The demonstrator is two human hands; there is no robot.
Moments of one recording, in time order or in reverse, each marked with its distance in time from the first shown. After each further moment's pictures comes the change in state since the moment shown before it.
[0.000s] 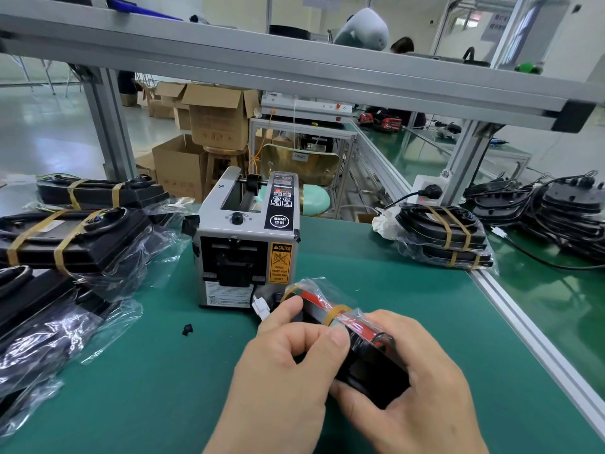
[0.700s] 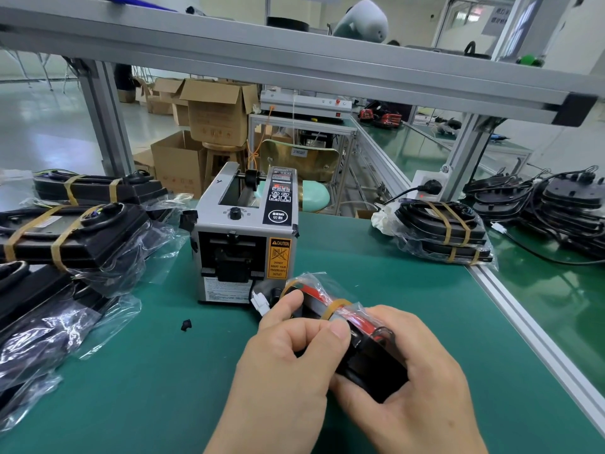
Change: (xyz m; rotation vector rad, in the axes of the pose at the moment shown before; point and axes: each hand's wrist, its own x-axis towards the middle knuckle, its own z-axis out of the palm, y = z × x) left_hand 0.002 -0.006 0.006 -0.057 0.008 0.015; right_hand -0.002 -0.002 0.001 0.000 0.008 0.027
